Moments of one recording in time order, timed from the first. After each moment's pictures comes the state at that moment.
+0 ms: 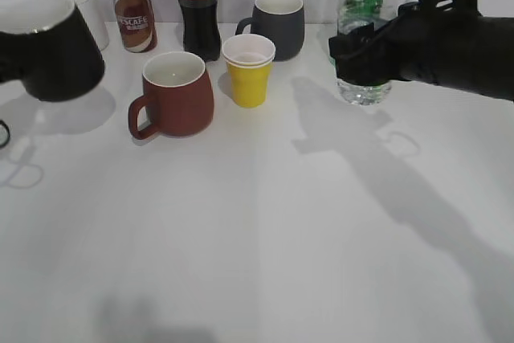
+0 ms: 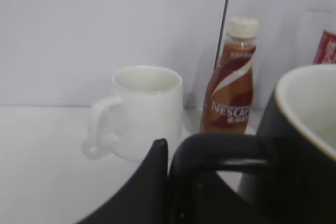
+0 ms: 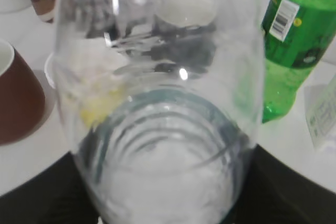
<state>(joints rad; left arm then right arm) 0.02 1.70 -0.56 0.20 -1.03 -0.21 0.47 1.57 -0.80 0.10 -0.32 -0.09</state>
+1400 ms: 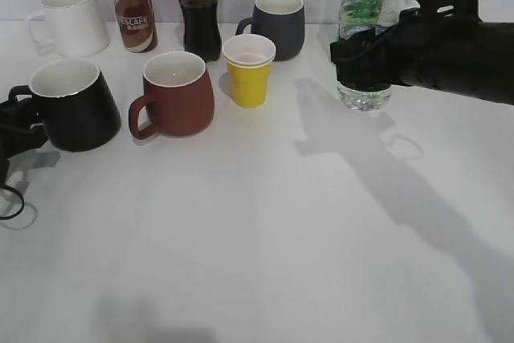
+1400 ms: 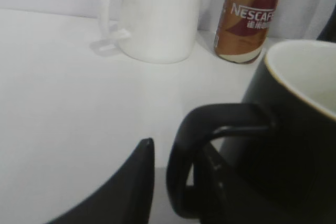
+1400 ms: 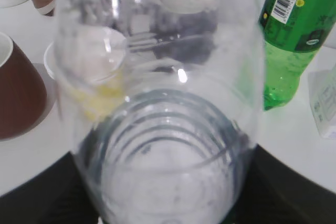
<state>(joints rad) 0.02 1.96 -0.44 0.16 -1.26 -0.18 0.47 1.56 -0.78 0.12 -0.31 -0.07</state>
